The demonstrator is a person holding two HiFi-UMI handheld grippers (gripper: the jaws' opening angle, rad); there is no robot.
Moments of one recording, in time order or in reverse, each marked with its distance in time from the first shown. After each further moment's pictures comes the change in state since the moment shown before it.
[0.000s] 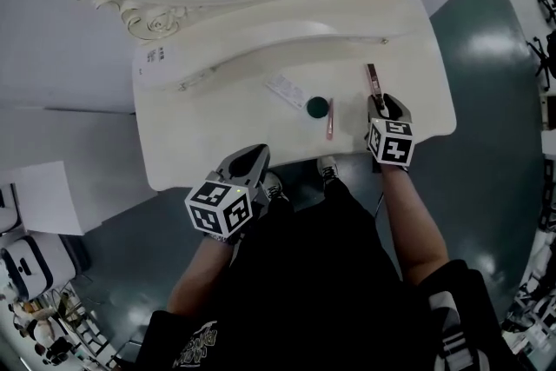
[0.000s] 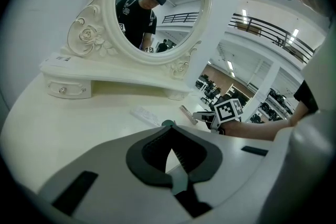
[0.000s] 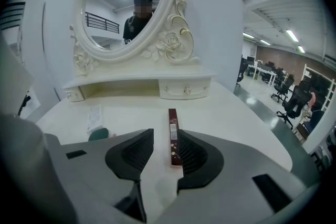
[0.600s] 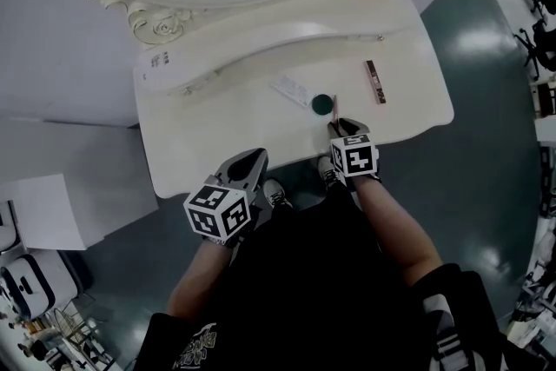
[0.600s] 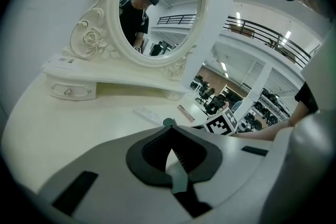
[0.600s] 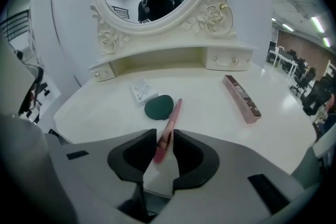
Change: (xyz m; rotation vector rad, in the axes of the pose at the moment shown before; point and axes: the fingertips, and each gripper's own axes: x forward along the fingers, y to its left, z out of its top) left arm -0.032 0.013 -0.007 0.024 -0.010 -0.061; right arm -0.007 0.131 -0.068 -0.047 0.194 0.176
